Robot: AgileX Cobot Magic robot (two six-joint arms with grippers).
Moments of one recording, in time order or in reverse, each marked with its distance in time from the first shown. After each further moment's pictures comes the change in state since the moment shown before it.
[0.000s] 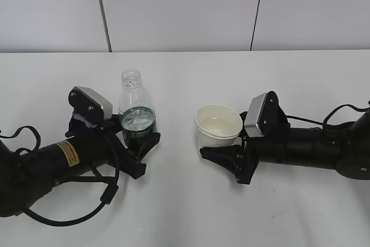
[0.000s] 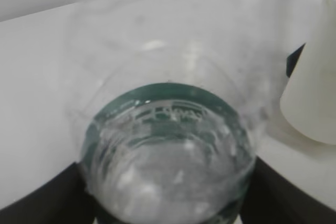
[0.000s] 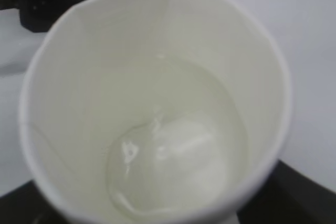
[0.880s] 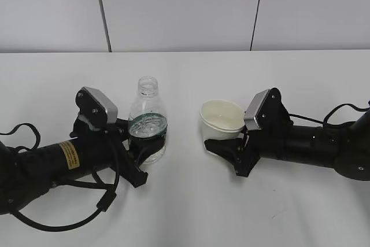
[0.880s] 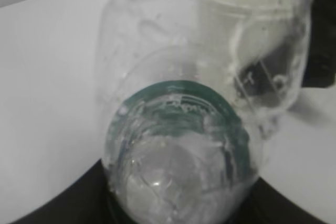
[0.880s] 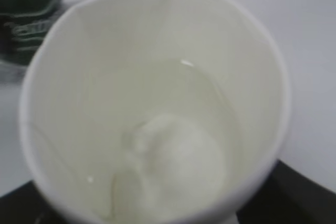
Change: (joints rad) left arm 0.000 -0.031 0.005 0.150 0.030 -0.031; right arm 0.000 0.000 0.000 0.131 0.060 -0.013
